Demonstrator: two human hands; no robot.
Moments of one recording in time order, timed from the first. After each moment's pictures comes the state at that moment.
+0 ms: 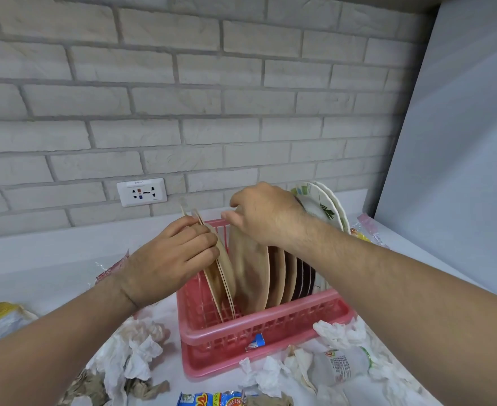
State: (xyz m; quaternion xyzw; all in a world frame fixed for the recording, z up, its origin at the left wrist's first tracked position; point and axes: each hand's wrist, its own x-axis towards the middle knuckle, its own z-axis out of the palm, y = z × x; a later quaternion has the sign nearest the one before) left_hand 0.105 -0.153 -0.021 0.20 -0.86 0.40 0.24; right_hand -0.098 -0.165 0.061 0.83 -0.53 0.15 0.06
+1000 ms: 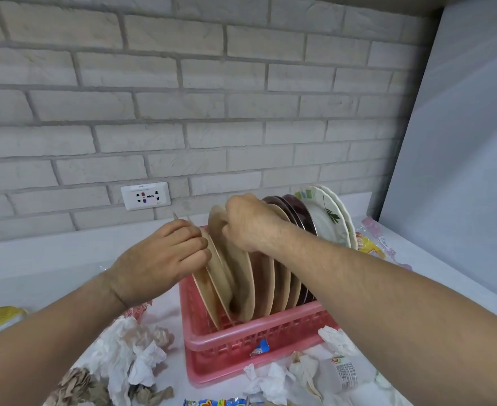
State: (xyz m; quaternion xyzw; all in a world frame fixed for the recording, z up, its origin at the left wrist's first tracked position) left_hand 0.124 -0.155 -0.014 0.21 -0.87 0.41 0.20; right_hand -0.065 -0.170 0.060 0.80 -0.59 0.10 -0.02
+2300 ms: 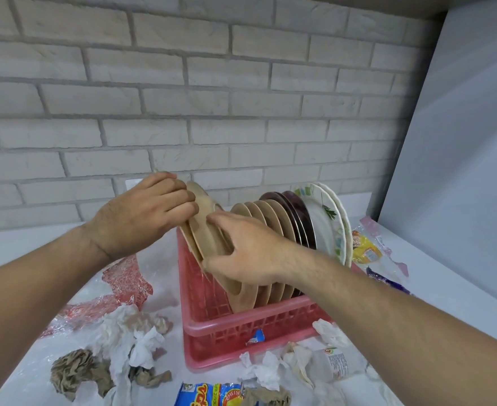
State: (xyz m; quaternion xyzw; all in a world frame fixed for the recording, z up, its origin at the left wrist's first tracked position) left_hand 0.137 -0.155 0.041 0.22 -0.84 0.44 0.20; right_hand -0.086 -0.118 0.041 0.87 -0.44 0.16 -0.16
